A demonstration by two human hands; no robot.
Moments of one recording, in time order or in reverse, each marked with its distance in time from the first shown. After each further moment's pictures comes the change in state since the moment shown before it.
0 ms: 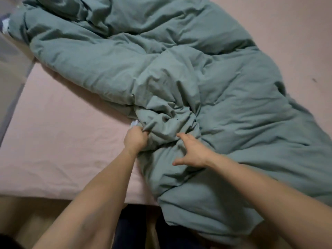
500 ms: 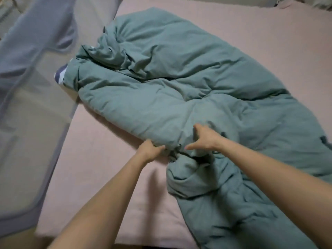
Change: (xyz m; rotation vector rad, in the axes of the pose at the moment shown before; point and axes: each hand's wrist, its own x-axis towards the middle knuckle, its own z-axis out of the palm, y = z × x) left_hand 0.081 -0.019 -0.188 -0.161 -0.278 -0.054; right_hand 0.128 -0.169 -0.126 -0.107 0.086 0.170
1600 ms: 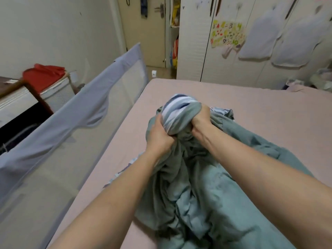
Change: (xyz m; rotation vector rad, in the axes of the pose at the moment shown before) left_hand 0.113 0.207 -0.178 -0.243 0.611 0.491; right_hand 0.123 -0.171 -0.252 1.963 0.179 -0.241
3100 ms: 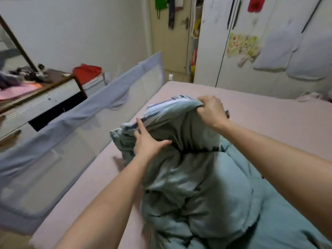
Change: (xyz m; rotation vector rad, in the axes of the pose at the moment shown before) left_hand -0.229 0.086 -0.005 0.202 0.167 -0.353; right_hand -0.177 -0.113 -0.123 -1.549 -0.293 -0.860
